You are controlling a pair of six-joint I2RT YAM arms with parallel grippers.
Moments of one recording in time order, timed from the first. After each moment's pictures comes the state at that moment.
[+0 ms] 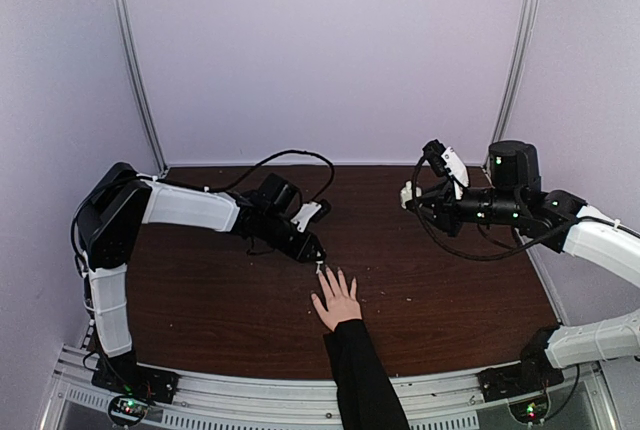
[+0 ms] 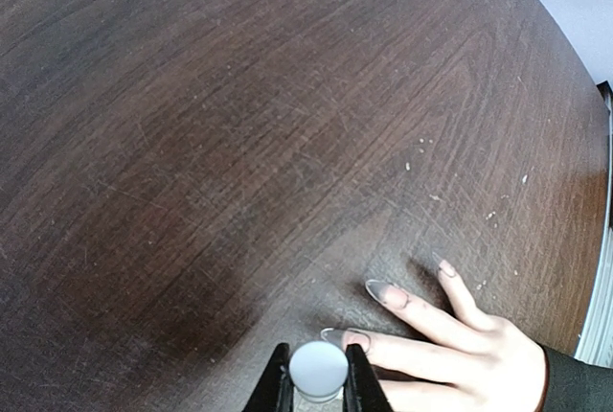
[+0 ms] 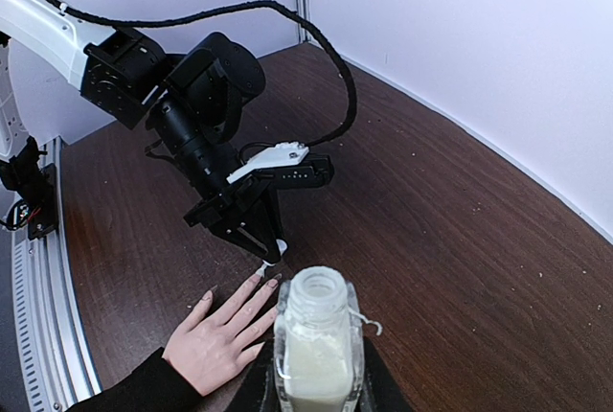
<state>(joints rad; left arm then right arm) -0.76 2.00 1.30 -0.19 0.40 -0.13 0.60 1.05 0.90 -0.24 -0.33 -0.08</state>
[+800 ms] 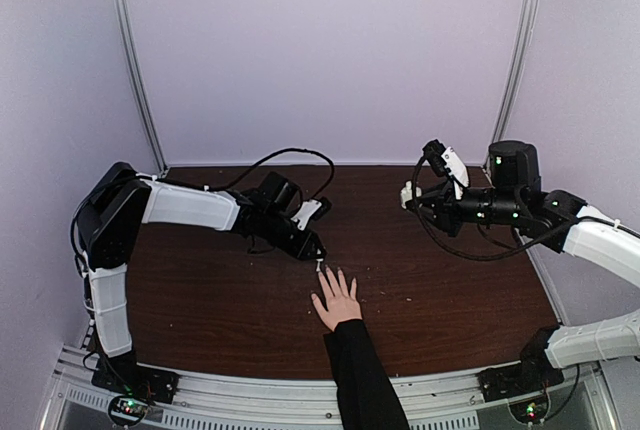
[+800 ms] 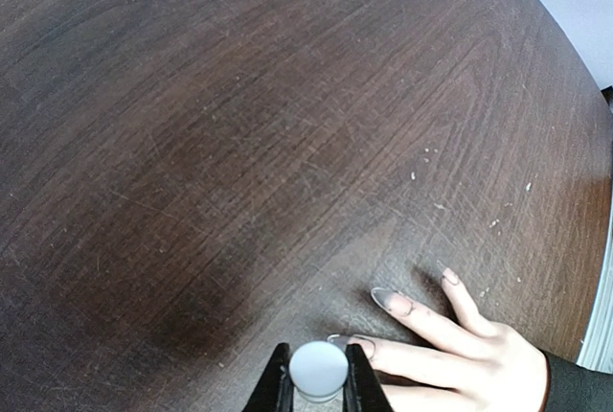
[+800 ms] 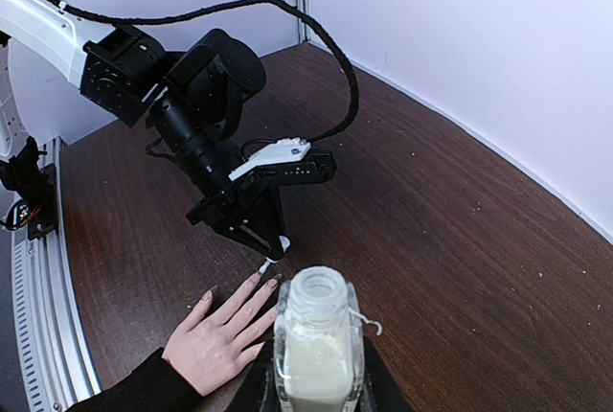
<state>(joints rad) -0.76 2.01 1.32 -0.19 0.38 -0.13 0.60 1.05 0.90 -0.24 -0.33 -0.08</state>
